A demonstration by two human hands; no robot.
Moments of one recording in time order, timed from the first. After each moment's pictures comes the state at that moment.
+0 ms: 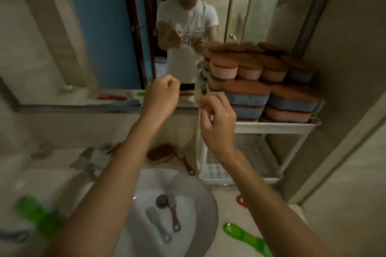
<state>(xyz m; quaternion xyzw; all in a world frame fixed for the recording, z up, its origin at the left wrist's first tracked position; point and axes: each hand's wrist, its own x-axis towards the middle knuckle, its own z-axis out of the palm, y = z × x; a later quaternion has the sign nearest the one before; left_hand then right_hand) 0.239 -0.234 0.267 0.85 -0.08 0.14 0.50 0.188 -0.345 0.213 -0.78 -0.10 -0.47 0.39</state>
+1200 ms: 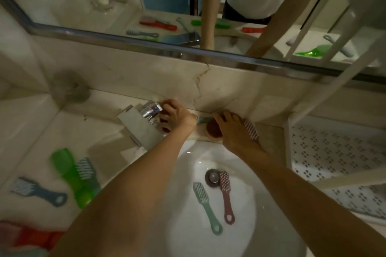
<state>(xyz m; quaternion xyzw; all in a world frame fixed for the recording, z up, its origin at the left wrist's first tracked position) 0.414 -0.113 -0.037 0.91 0.29 -0.14 0.27 0.379 -0.247 -0.053 -0.99 -0.11 0.11 0.01</state>
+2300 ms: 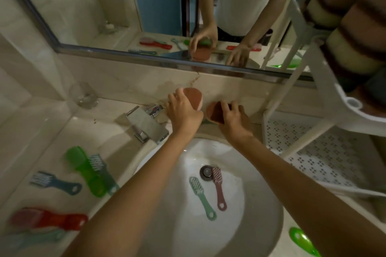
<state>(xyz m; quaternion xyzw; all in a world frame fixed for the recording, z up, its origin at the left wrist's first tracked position) 0.332 -0.126 0.064 0.91 0.15 0.05 0.38 0.329 -0.255 0.027 -0.99 -0.03 0.00 0.12</state>
